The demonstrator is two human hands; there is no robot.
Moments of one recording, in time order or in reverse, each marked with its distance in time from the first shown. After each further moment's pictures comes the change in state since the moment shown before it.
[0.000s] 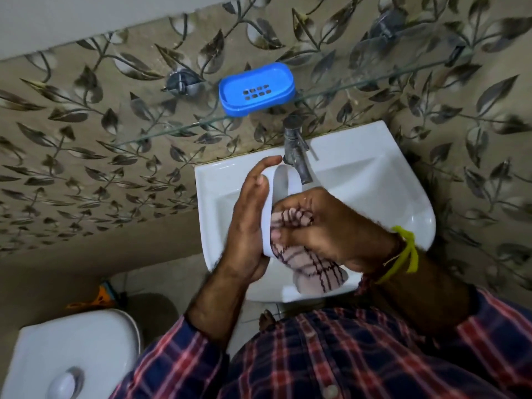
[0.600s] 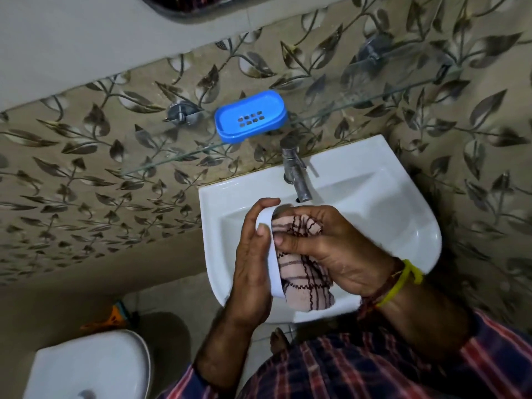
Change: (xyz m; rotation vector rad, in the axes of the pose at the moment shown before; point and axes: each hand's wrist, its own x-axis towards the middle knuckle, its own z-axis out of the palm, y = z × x) left_hand -0.019 -0.018 0.005 0.100 0.097 0.071; right_hand -0.006 -0.003 -0.004 0.396 0.084 -0.002
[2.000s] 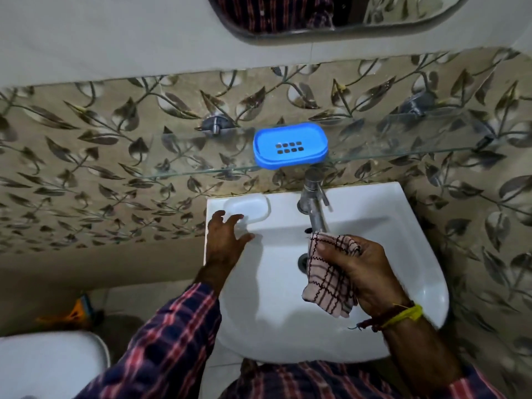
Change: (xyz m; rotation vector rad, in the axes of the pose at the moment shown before) left_hand 0.136 -0.074 -0.158 1.261 0.309 -0.113; right_hand 0.052 0.038 -0.055 -0.185 0.518 0.115
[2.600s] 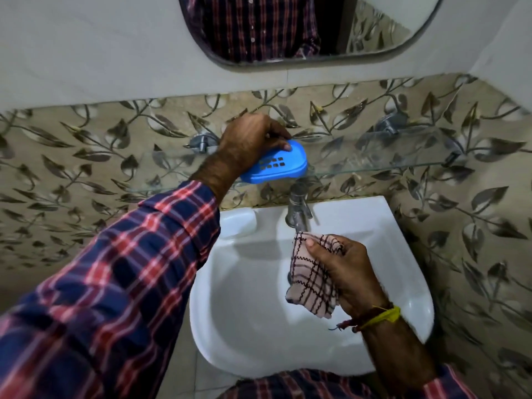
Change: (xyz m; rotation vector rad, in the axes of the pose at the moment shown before) left_hand 0.084 0.217 -0.129 0.257 0.054 0.655; right_hand 0.005 -0.015 0.000 0.045 -0.004 -0.104
